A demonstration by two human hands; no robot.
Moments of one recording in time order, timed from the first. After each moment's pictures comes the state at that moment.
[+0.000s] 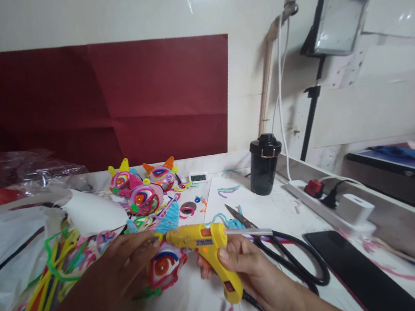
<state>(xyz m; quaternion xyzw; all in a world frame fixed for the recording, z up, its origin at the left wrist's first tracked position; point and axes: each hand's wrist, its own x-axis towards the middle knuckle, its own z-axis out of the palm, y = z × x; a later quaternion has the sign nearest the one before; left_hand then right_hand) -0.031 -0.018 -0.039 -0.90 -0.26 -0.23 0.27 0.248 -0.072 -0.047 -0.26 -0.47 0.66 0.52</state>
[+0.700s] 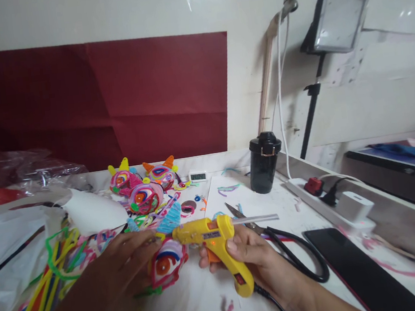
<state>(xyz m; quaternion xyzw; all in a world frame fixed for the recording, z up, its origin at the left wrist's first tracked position) -0.029 -0.017 -0.033 -0.90 -0.25 -0.25 0.26 0.260 -0.070 -0.040 -0.18 -0.47 0.70 0.51</state>
